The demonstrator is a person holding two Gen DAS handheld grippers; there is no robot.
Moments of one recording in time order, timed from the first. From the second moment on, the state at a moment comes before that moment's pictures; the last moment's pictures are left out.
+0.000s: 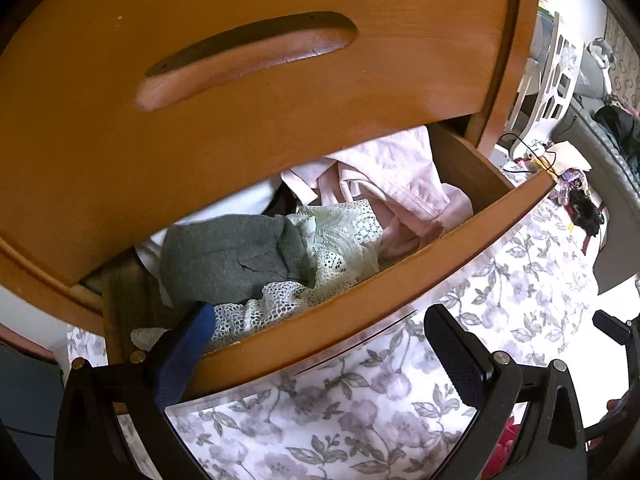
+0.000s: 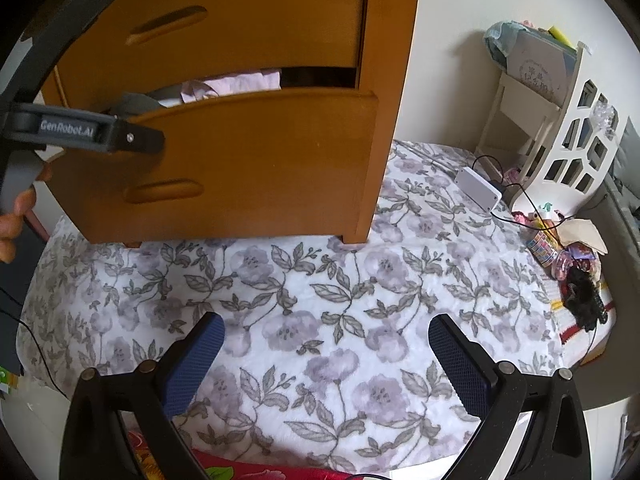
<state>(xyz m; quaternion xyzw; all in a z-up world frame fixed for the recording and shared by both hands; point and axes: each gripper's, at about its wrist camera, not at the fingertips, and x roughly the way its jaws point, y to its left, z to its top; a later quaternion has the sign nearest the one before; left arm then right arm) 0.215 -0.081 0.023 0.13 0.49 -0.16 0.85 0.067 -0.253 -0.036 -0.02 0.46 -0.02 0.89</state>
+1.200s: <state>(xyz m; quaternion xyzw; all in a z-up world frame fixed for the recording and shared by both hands) 0.177 -0.083 0.028 0.14 0.50 -0.18 0.84 0.015 -0.260 0.010 -0.01 0.42 -0.03 0.90</state>
